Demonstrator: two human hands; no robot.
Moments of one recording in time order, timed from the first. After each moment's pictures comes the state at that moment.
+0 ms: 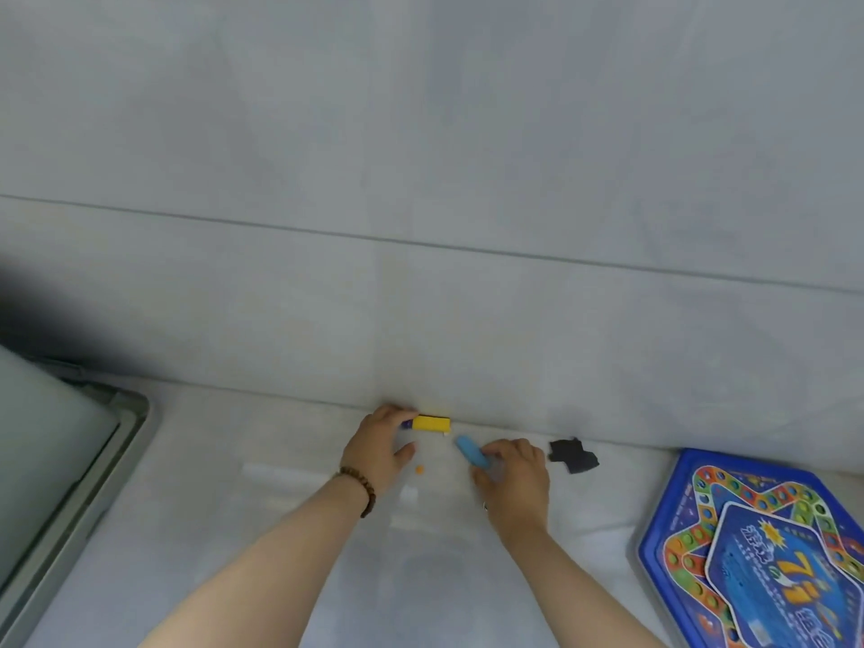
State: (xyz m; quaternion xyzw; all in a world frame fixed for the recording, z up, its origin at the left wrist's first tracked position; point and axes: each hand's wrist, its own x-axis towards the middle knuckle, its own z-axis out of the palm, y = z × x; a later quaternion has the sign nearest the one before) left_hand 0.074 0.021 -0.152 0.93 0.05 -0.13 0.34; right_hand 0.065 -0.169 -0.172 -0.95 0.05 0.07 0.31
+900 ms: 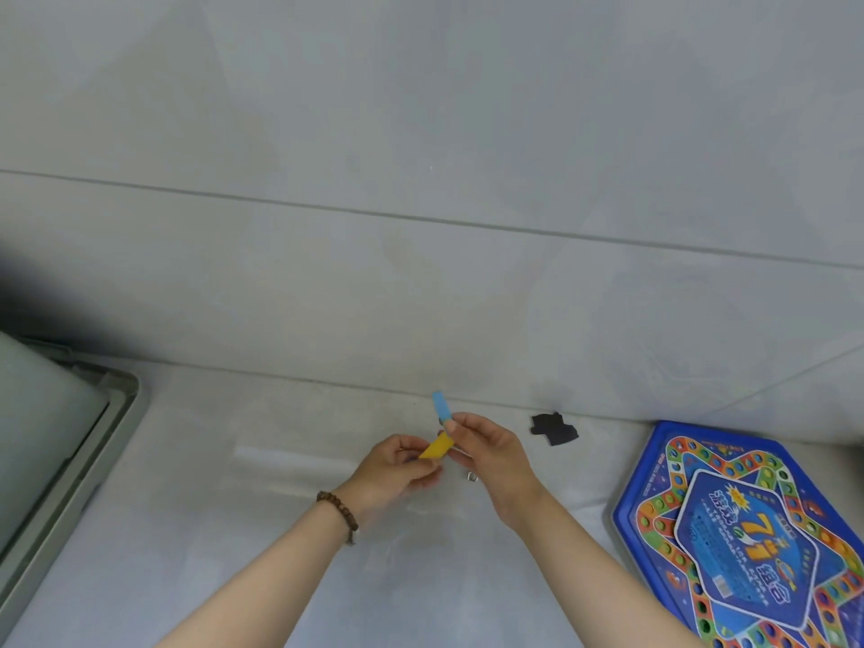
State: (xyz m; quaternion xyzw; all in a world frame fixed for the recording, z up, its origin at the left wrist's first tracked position) left_hand 0.027 -0.021 -0.121 0.55 0.27 -0.25 0.75; right_hand 0.054 -0.166 -0.115 -0.59 0.17 0.26 0.75
